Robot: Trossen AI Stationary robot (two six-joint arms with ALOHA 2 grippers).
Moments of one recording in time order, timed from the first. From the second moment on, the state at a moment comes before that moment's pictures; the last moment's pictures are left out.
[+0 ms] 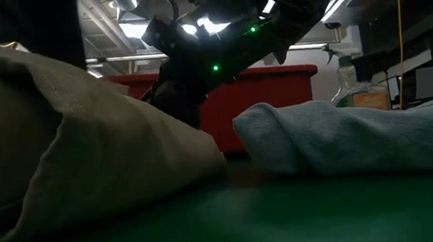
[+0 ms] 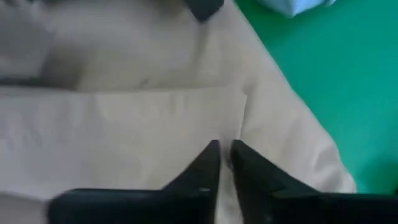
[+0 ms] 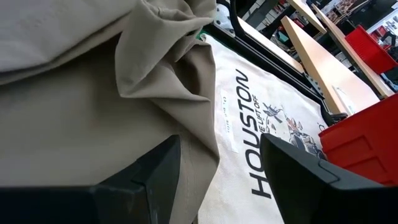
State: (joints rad) left arm -0.60 1.82 1.40 -0.93 -0.36 -1.38; right arm 0.12 2.13 1.28 0.45 0.33 -0.50
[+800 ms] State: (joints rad) left arm -0.70 1.79 1.41 -1.11 -0.26 -1.70; right arm 0.12 2.13 1.28 0.44 0.33 -0.50
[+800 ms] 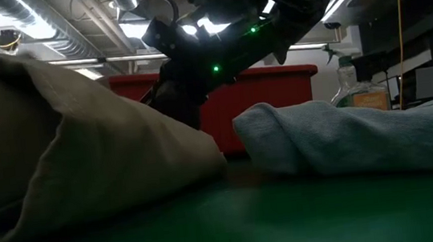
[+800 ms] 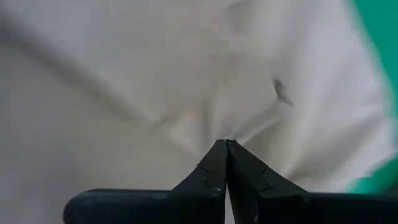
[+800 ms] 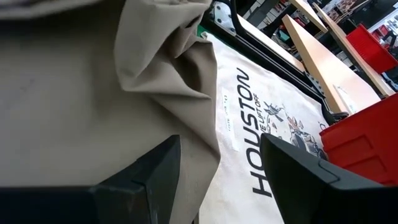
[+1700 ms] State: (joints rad) left arm -0.95 1.79 1.33 -1.36 -0.13 -2.18; right arm 0.13 2.04 1.28 0.37 0.32 -0.40
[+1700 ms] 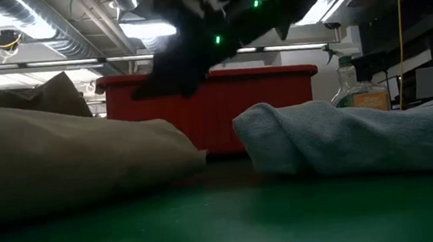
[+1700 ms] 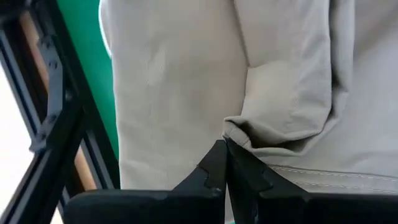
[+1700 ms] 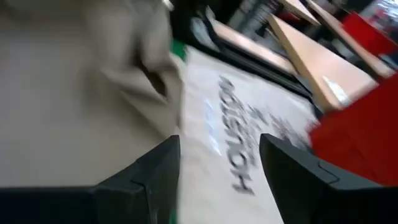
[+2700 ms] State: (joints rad) left arm -0.93 1.72 1.42 -1.33 -0.22 -2.14; right arm 0.13 2.05 1.36 0.03 -0.28 -0.34
